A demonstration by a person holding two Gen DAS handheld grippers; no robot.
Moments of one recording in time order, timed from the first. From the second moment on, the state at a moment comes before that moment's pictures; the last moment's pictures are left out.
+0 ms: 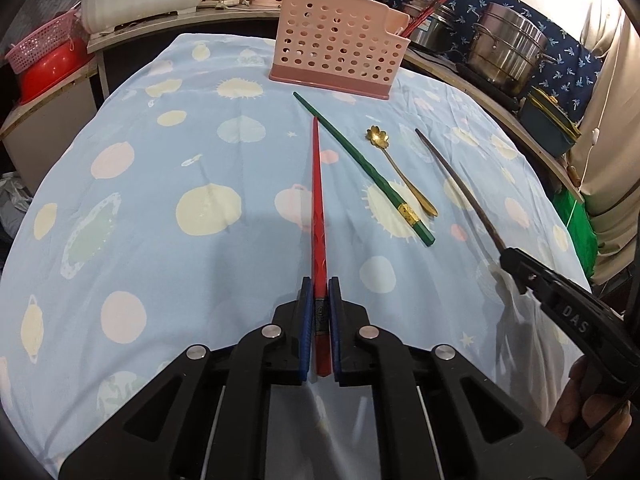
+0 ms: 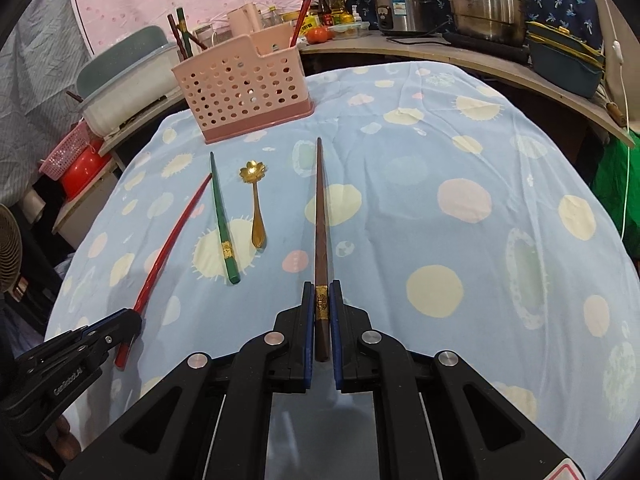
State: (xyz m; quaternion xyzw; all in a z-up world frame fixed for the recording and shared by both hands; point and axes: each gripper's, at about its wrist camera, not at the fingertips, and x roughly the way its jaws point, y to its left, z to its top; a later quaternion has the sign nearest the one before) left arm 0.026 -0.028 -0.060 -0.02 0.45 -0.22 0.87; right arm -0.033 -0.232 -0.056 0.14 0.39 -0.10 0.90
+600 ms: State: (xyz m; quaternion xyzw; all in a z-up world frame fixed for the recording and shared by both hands) left arm 0.024 -0.001 0.019 -0.04 0.38 -0.21 0.90; right arm -0.053 -0.238 0.005 0.15 0.33 -0.08 0.93
